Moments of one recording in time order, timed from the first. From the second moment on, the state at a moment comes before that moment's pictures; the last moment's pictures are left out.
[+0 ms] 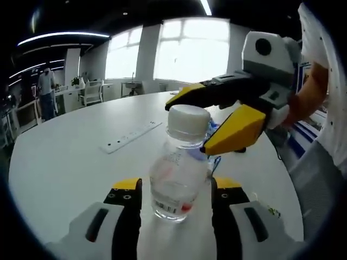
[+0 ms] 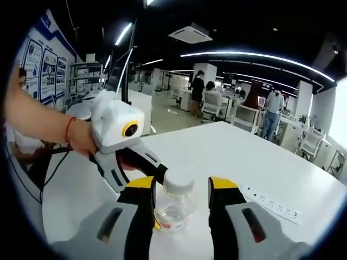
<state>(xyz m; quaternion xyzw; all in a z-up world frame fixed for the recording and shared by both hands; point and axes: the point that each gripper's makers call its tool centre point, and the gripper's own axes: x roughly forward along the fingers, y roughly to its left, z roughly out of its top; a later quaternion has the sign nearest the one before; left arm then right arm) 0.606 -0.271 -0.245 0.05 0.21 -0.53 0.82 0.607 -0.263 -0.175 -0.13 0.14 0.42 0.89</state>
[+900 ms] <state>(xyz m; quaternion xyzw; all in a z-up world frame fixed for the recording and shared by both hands) 0.580 -0.251 -0.225 0.04 0.22 -0.50 0.83 0.593 -0.288 -0.163 -0.03 0.17 0.45 0.88</state>
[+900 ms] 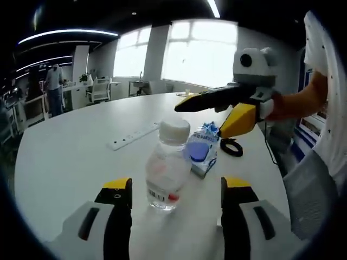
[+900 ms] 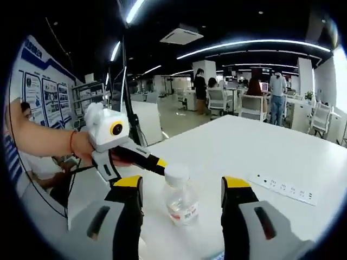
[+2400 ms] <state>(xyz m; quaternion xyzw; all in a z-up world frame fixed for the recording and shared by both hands) 0.471 -0.232 -0.194 -0.01 0.24 -0.43 0.87 0.494 -0.317 -0.218 -0.07 0.31 0.62 0.72</state>
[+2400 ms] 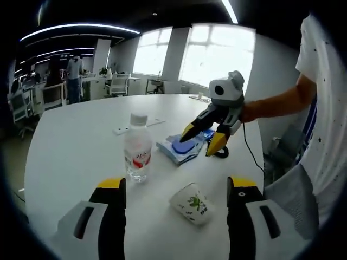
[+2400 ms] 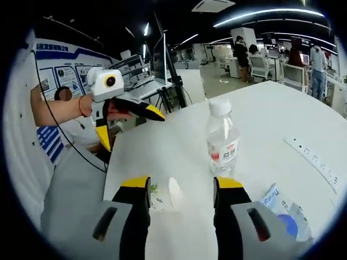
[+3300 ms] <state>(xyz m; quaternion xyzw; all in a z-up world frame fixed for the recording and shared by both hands) 0.454 -0.228 -0.189 -0.04 0.25 -0.41 0.88 0.467 -0.297 -0.274 -0.05 0.43 0.71 0.55</state>
